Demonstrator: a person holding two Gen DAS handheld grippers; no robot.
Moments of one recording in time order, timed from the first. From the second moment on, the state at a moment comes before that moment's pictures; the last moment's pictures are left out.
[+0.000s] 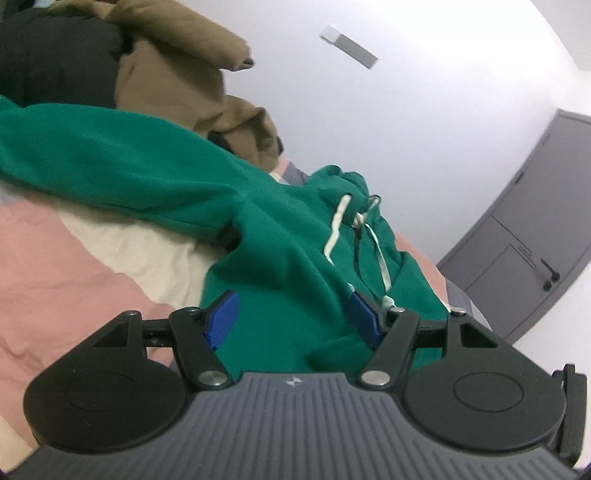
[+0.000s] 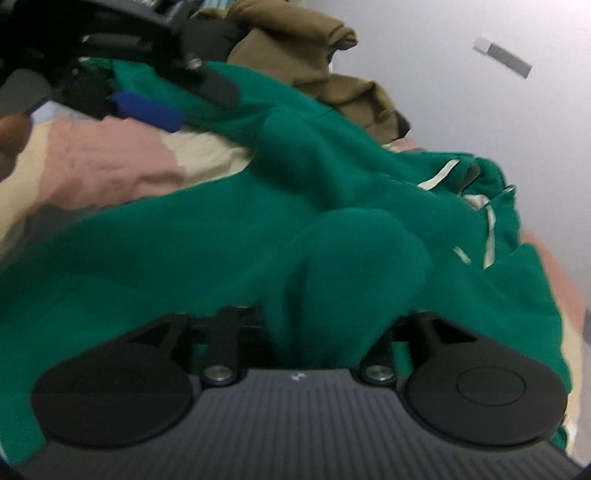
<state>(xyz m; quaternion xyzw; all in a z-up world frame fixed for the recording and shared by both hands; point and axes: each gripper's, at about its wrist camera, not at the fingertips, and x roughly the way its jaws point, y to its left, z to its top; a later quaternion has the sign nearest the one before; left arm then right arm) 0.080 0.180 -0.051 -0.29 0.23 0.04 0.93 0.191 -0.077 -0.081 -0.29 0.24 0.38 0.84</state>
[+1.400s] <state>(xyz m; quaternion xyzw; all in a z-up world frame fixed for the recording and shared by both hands) 0.102 0.139 -0.068 -0.28 0.24 -0.03 0.93 0.357 -0.326 -0.075 0.27 0.23 0.10 0.93</state>
